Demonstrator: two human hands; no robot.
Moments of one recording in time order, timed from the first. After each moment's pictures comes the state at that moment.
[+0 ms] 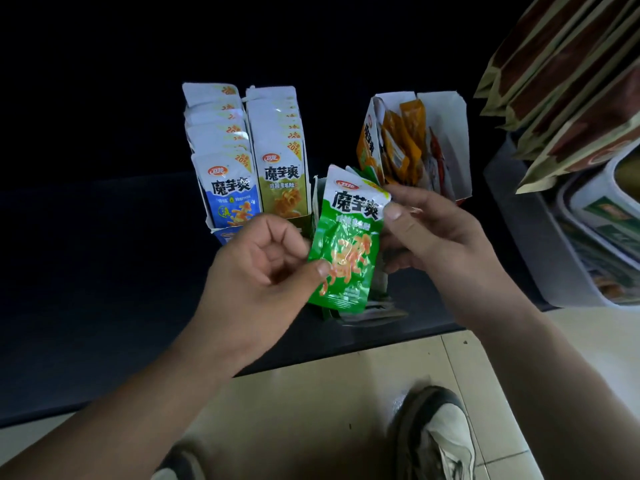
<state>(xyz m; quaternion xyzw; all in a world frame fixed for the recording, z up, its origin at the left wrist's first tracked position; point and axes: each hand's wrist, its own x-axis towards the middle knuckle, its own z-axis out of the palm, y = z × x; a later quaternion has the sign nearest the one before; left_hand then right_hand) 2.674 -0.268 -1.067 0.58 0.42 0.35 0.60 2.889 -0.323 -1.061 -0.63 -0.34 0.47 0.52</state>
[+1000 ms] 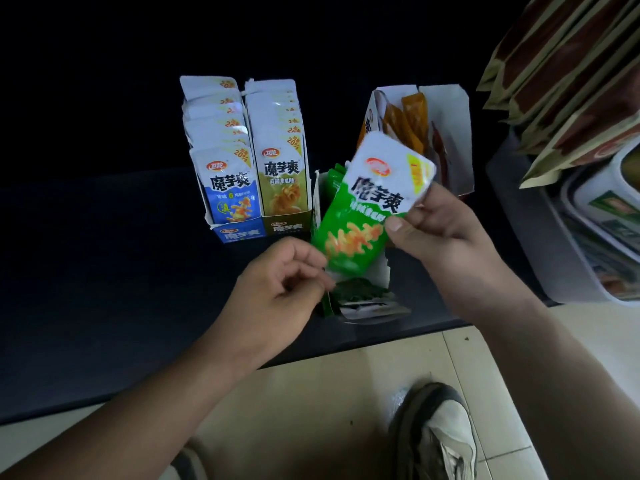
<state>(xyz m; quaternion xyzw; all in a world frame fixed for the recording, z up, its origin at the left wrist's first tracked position) 2.677 -0.275 -1.082 0.62 0.48 0.20 0.59 2.891 -0.320 -1.068 -0.56 -0.40 0.48 0.54</state>
